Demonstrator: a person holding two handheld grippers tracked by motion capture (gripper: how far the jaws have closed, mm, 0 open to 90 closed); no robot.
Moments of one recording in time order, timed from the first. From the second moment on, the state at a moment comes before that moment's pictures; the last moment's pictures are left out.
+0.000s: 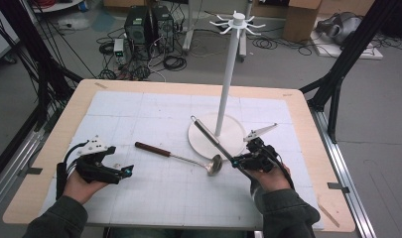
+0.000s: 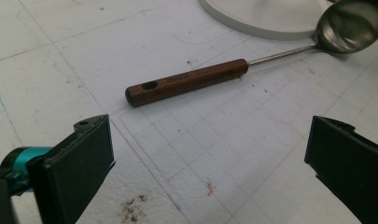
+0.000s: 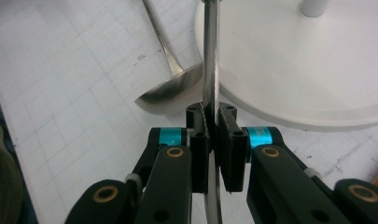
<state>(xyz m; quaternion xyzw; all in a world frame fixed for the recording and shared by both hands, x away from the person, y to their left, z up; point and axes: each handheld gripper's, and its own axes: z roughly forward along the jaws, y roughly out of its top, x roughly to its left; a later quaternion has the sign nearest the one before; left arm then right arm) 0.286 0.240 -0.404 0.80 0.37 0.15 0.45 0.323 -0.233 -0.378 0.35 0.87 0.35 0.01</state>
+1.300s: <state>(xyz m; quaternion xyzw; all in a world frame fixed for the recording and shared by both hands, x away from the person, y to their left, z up) 0.287 0.218 -0.389 0.79 0.35 0.12 0.49 0.306 -0.224 -0.355 0.27 0.85 0.45 0.02</state>
